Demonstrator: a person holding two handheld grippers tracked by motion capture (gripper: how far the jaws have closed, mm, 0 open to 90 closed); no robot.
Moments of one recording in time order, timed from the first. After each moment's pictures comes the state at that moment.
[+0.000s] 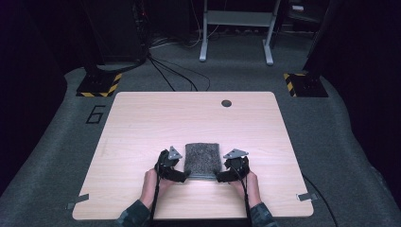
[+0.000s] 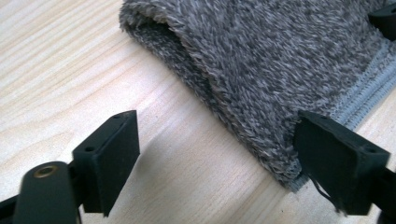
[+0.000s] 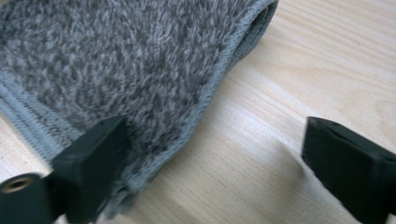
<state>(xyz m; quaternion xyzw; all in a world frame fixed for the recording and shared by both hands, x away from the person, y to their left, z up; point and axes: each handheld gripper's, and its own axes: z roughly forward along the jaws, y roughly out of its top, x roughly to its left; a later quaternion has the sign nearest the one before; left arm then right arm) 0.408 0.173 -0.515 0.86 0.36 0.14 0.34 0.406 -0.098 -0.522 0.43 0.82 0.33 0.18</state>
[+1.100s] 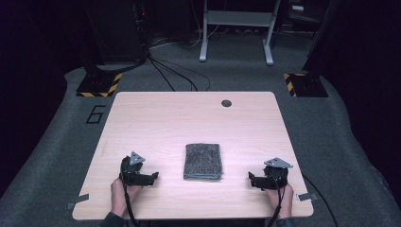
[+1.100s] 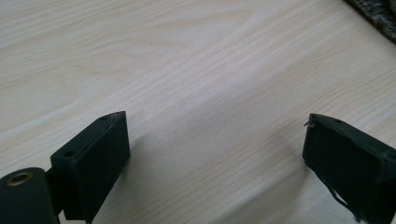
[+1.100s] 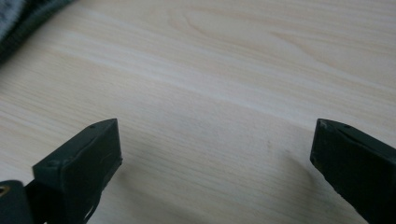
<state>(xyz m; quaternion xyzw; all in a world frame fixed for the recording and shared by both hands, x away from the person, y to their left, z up) 0.382 0.284 -0.526 0.80 0.46 0.19 0.33 0.372 -0.215 -0.528 0.52 0.75 0.33 0.24</state>
